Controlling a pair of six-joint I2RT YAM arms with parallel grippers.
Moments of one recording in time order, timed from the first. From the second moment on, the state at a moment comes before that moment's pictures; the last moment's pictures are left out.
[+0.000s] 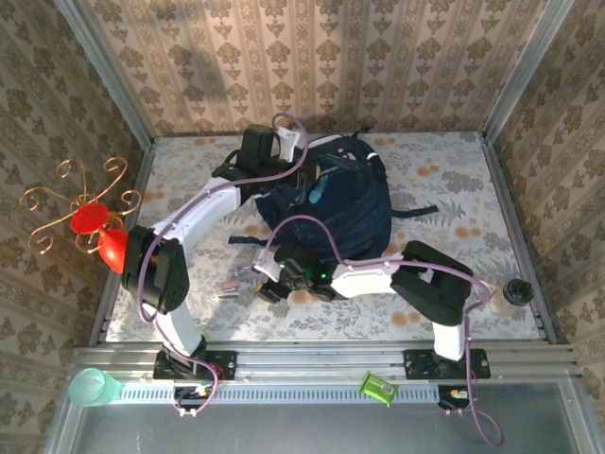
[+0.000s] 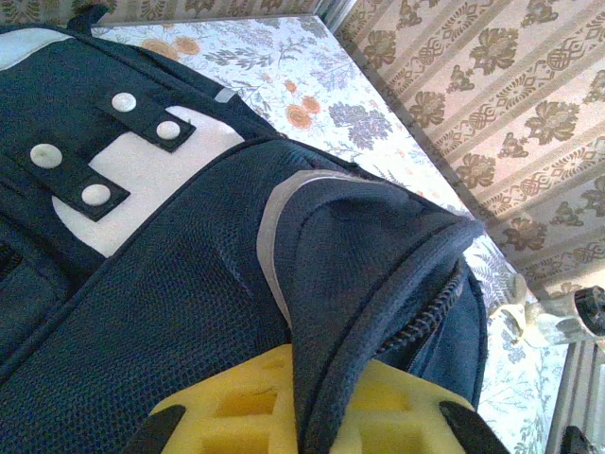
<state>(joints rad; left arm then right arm) -0.52 1.75 1.47 -0.26 0.58 -0.30 1.03 1.91 1.04 0.23 -0.07 -0.11</state>
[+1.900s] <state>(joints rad) -0.52 1.75 1.42 -0.22 0.58 -0.28 0.73 1.36 0.86 0.04 -0.29 0.09</state>
